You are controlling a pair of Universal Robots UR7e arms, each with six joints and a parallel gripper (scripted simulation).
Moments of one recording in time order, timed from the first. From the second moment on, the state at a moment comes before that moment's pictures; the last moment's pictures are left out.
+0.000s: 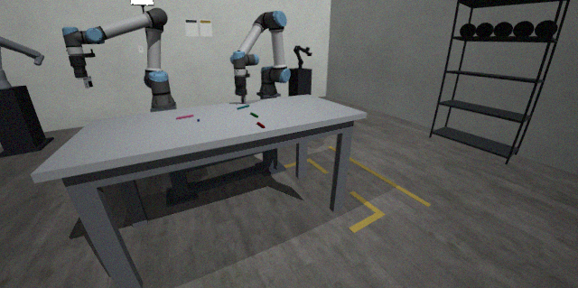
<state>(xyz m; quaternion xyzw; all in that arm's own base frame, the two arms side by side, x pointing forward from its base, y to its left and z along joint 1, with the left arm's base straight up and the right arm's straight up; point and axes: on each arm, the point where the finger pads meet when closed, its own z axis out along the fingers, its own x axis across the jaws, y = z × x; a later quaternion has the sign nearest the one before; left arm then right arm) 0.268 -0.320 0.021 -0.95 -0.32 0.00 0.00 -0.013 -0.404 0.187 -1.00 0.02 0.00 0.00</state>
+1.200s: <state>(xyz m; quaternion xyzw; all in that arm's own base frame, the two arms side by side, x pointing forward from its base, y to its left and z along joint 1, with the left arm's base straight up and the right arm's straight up) 0.268 -0.320 0.021 -0.95 -0.32 0.00 0.00 -0.013 -0.404 0.187 -1.00 0.02 0.00 0.00</state>
